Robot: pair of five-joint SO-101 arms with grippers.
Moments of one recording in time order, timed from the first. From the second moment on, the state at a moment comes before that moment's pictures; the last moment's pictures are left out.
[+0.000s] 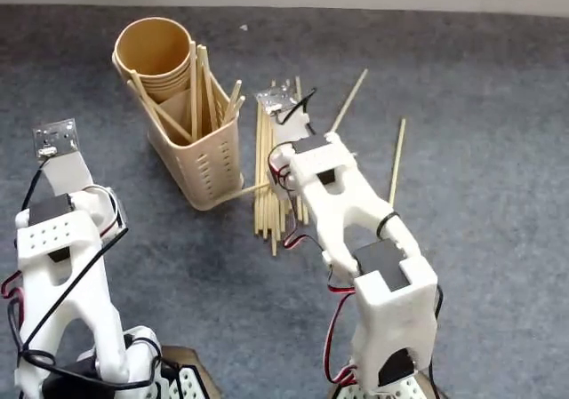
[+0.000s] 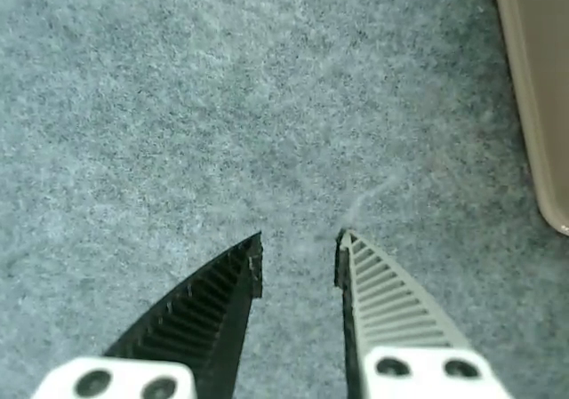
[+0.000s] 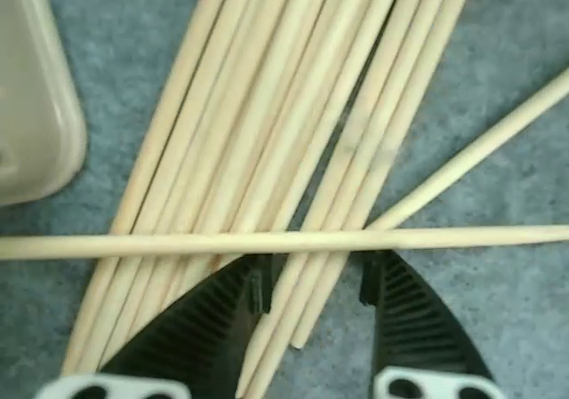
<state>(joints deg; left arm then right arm) -29.2 -28.6 50.2 55.2 3.1 -27.2 22.9 8.1 48.1 4.9</state>
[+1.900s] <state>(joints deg) -29.2 -28.6 50.2 55.2 3.1 -40.7 -16.0 18.0 17.5 0.1</state>
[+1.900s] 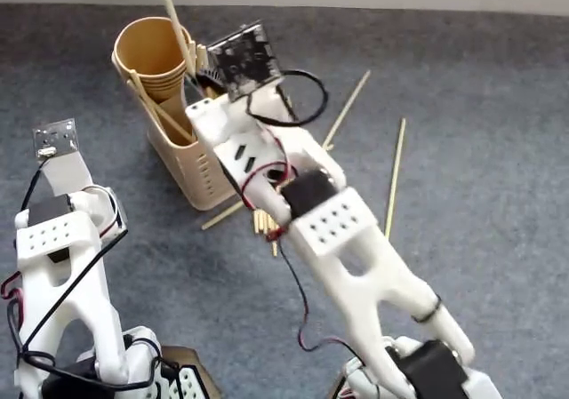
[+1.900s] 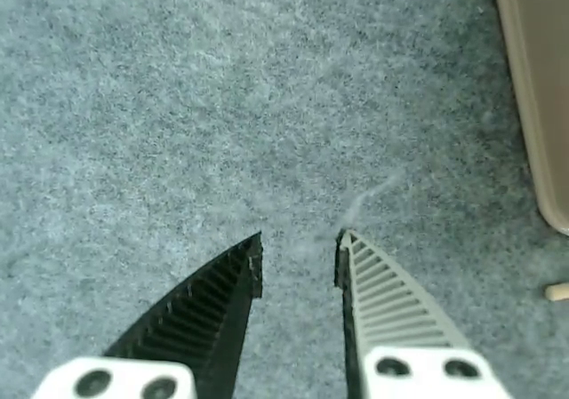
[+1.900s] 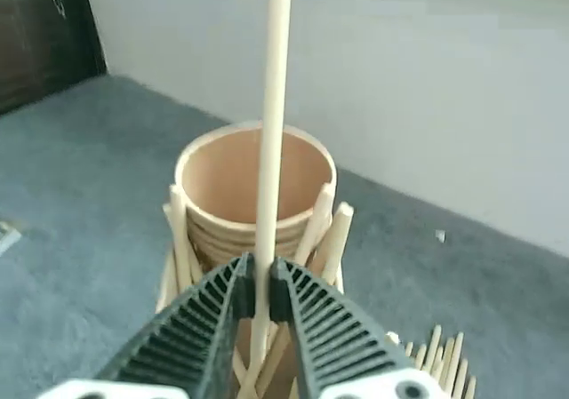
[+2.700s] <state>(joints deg) -29.2 -28.6 50.4 55.2 3.1 -36.7 -20.5 17.5 29.5 0.5</state>
